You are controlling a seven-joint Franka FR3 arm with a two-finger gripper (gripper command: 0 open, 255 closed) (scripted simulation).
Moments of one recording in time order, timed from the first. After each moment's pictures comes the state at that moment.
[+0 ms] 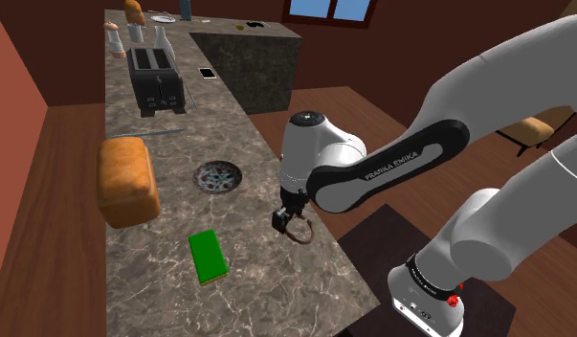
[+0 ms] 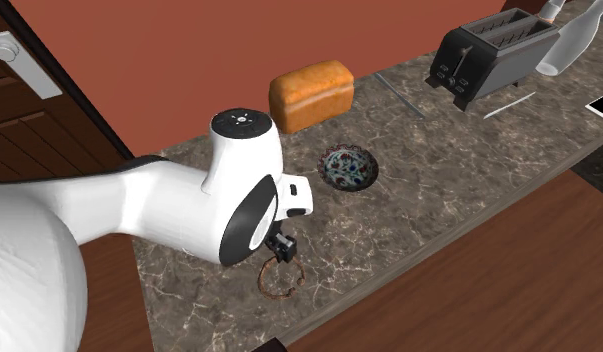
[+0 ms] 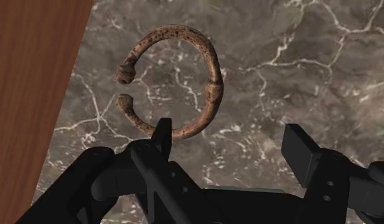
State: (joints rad) arm 0.14 -0.12 0.49 -2.58 0.08 2.40 0.34
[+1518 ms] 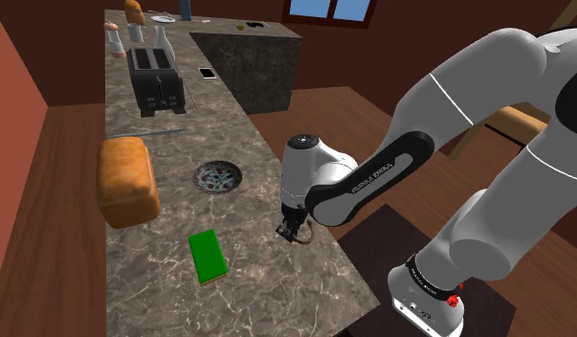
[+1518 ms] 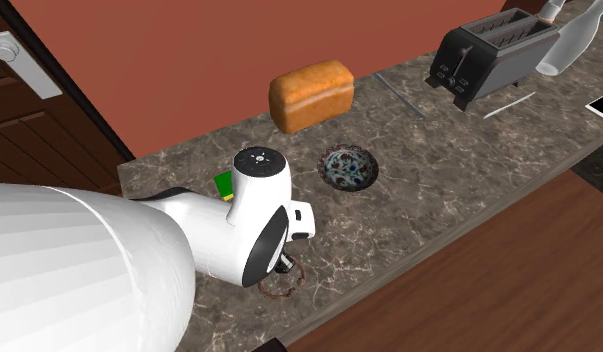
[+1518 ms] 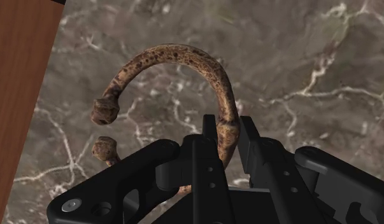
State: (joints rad) arm 0.12 0.03 0.48 -2.62 0.02 2.54 0.37
